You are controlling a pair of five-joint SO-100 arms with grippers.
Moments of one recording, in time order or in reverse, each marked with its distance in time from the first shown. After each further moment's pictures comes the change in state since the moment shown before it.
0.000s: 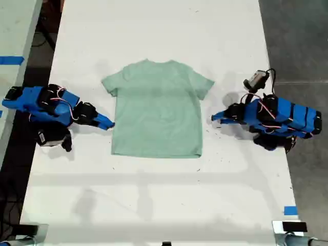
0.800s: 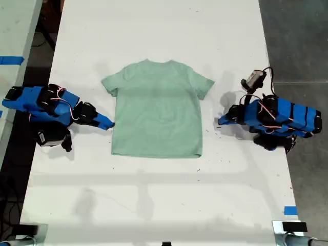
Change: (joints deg) arm 0 0.0 0.0 0.0 0.0 0.0; arm 1 -1.6 0.0 0.1 0.6 -2.5
